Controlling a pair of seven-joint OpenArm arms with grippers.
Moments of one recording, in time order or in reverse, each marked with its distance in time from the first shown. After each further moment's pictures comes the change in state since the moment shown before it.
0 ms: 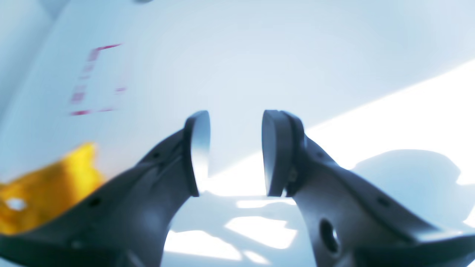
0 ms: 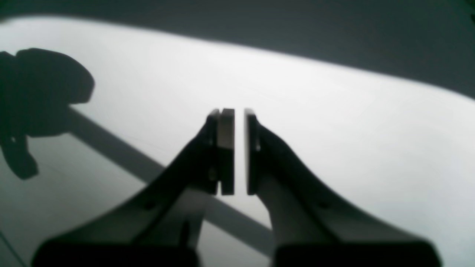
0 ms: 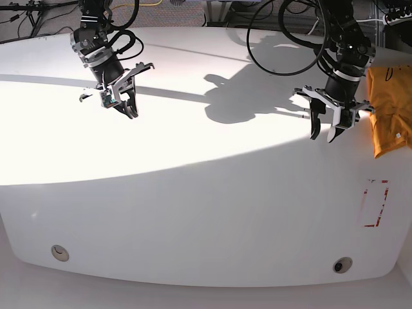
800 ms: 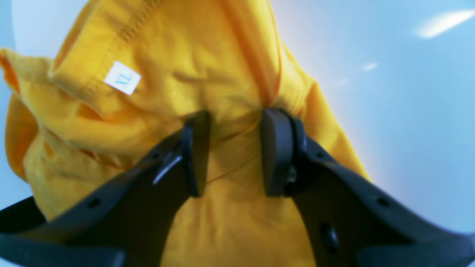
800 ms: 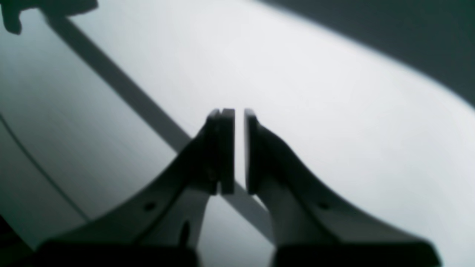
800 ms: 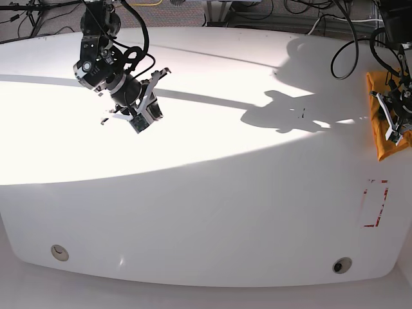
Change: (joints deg) left arm -13.0 -40.4 9.6 -41.1 -0.6 -2.4 14.1; right arm 9.9 0.9 -8.9 13.0 11.6 4.3 -45.4
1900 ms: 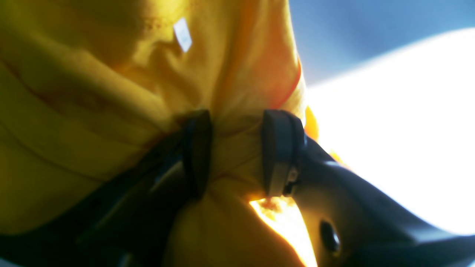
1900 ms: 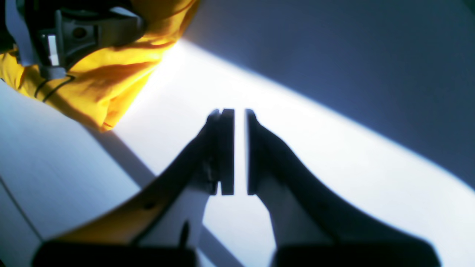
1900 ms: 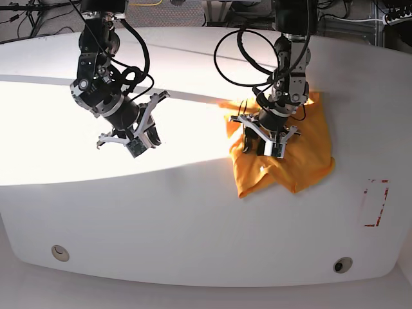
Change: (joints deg) left arm -1.5 36.3 19.6 2.3 -3.2 27.5 -20.3; right arm 7.7 -0.2 -0.2 -0.4 0.0 -0.4 -0.4
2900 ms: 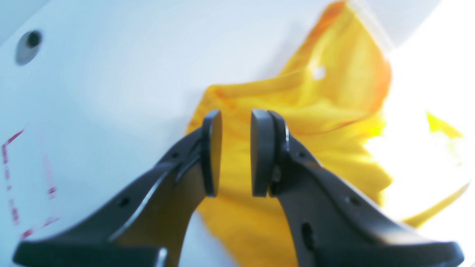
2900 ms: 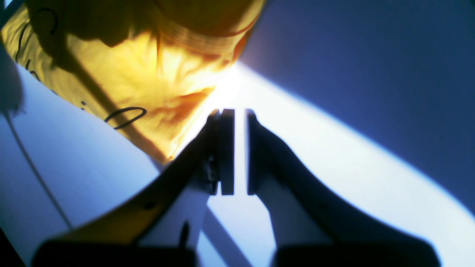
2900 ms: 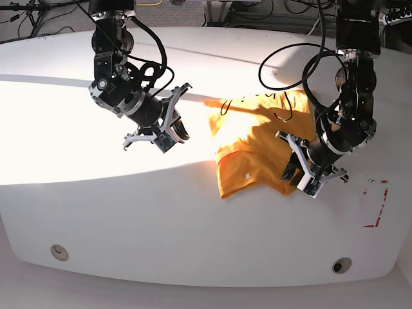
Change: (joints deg) left arm -8.3 -21.1 3.1 28.8 -17.3 -12.4 33.7; right arm 0.2 -1.2 -7.9 0.1 -0.4 0.0 0.5
